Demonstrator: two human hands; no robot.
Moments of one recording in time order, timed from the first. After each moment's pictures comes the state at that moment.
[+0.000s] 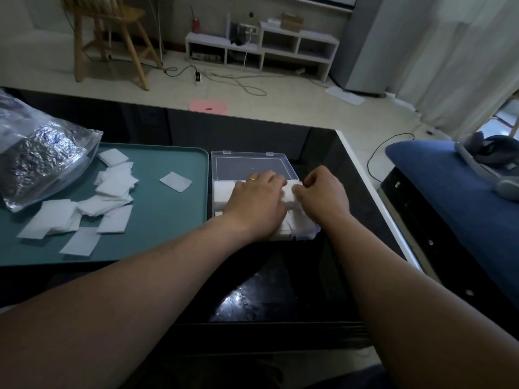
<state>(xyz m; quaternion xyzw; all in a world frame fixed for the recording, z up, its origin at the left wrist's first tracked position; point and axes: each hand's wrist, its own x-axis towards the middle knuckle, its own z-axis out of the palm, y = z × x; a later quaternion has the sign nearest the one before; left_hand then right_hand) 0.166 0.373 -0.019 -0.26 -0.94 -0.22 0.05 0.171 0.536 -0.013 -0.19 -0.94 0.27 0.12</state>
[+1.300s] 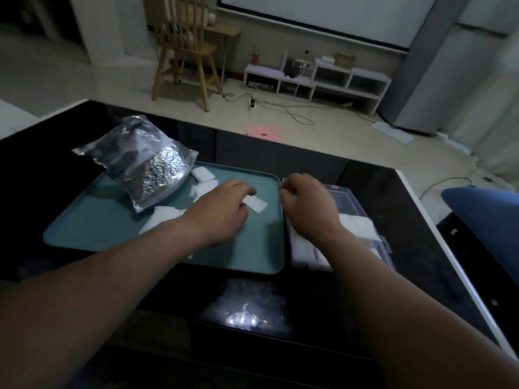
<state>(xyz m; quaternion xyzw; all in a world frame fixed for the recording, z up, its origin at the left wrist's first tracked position) 0.169 0.161 0.009 -0.18 -0.95 -0.26 0.05 0.150 0.363 0.019 0.08 -0.96 0.21 0.16</state>
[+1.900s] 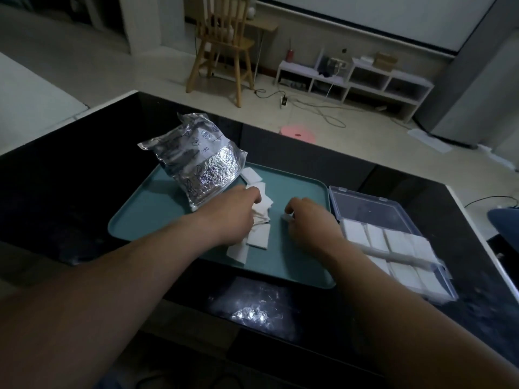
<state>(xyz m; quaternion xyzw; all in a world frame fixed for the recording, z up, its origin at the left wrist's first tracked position) 0.165 0.082 0.001 -0.11 -0.97 -0.20 -0.03 0.137 0.283 -0.014 0.10 -0.99 0.08 -0.03</state>
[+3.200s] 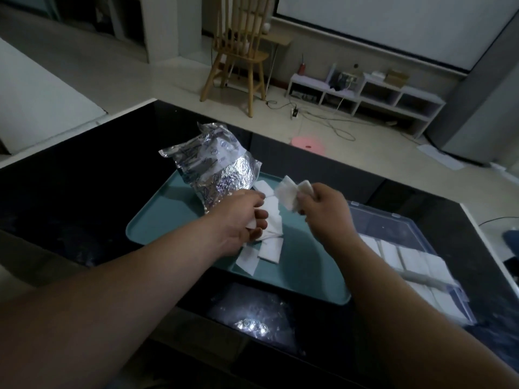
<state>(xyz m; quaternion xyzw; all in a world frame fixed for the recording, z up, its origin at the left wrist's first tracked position) 0.168 0.088 0.015 0.18 -0.56 -0.80 -0.11 0.133 0.258 0.019 0.03 -0.91 0.40 0.09</state>
